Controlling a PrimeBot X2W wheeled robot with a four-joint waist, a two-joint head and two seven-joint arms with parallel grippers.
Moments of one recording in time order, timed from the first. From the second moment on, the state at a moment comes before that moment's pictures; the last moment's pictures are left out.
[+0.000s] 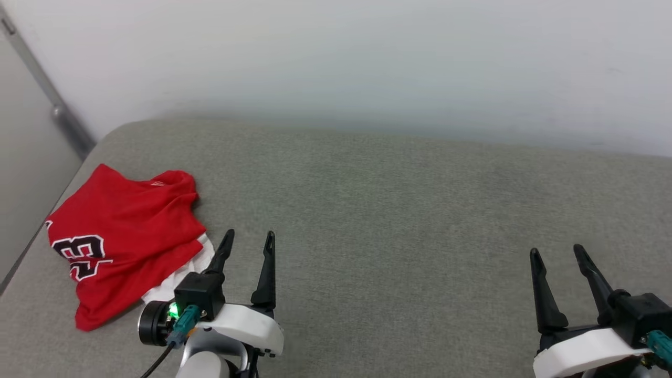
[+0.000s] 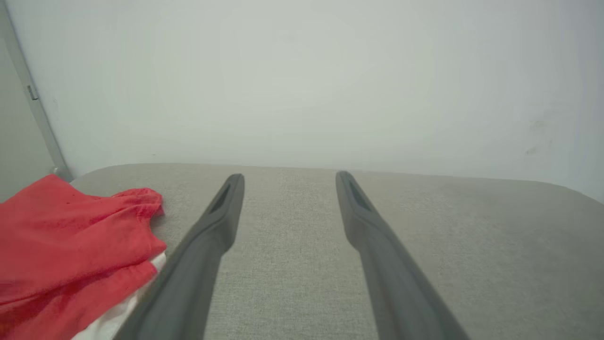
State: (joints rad) left arm -0.15 0.05 -0.19 0.27 -0.19 0.01 -0.26; right arm 0.07 -0.05 -0.05 -0.04 0.07 0.13 -0.11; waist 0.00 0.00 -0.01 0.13
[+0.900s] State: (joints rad) left arm -0.15 0.06 -0.09 0.25 -0.15 0.01 -0.26; right arm 0.03 -0.05 0.01 -0.06 0.04 0.13 -0.09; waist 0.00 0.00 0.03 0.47
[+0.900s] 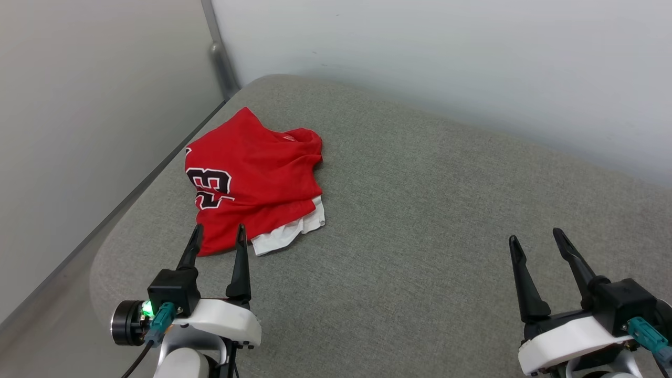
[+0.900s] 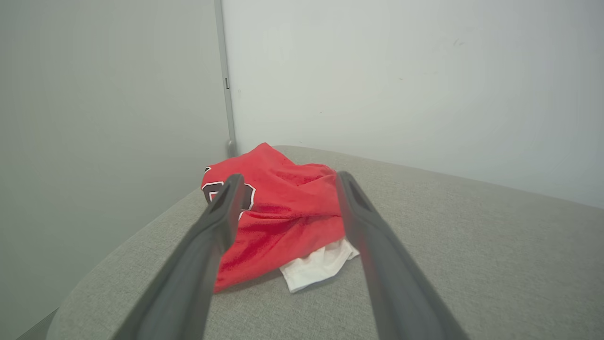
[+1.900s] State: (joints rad) left arm -0.81 0.40 0.07 0.49 -0.31 -0.11 0.18; right arm -0.16 -0.05 0.04 -0.09 -0.01 0.13 -0.09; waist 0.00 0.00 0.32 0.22
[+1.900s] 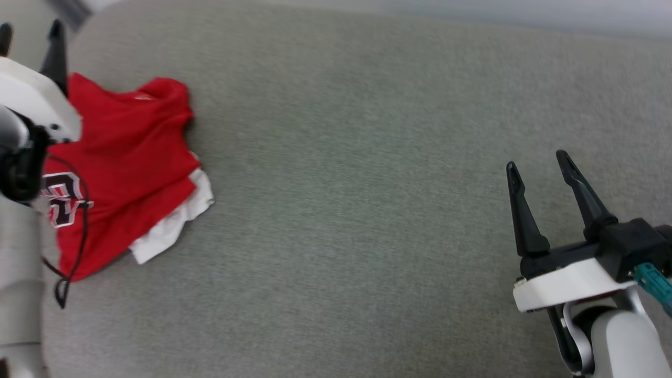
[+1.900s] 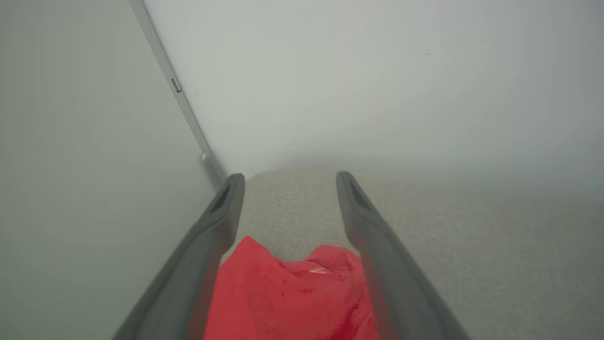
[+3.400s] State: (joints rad) left arm -0.81 0.51 0.06 0.61 -0.35 -0.03 0.06; right arm -0.16 -0.05 0.04 0.04 0.06 0.13 -0.15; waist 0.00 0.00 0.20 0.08
